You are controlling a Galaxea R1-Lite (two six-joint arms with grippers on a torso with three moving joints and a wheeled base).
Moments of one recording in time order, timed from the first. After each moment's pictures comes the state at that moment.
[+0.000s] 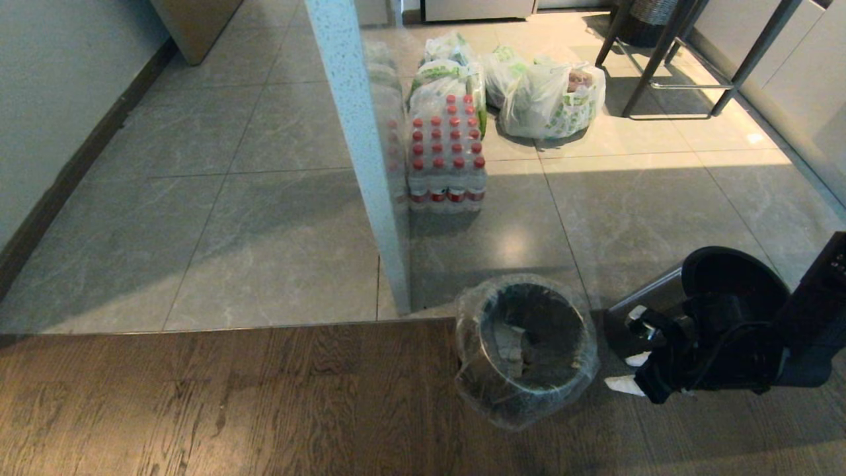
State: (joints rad) left arm 0.00 0.00 0.00 0.00 0.00 -0.01; right arm -0.14 2.25 -0.75 -0.52 0.47 -0.66
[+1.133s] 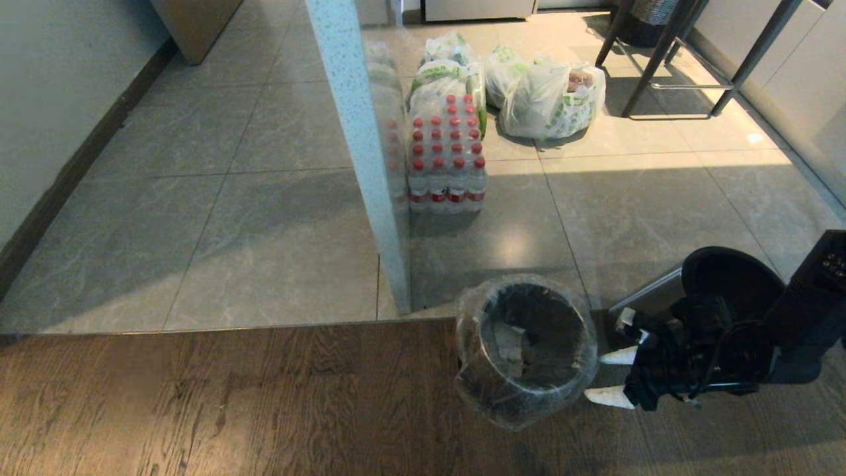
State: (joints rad) left arm 0.00 0.00 0.00 0.00 0.00 -0.01; right arm -0.09 2.25 -0.78 -0.45 0.71 -0.76
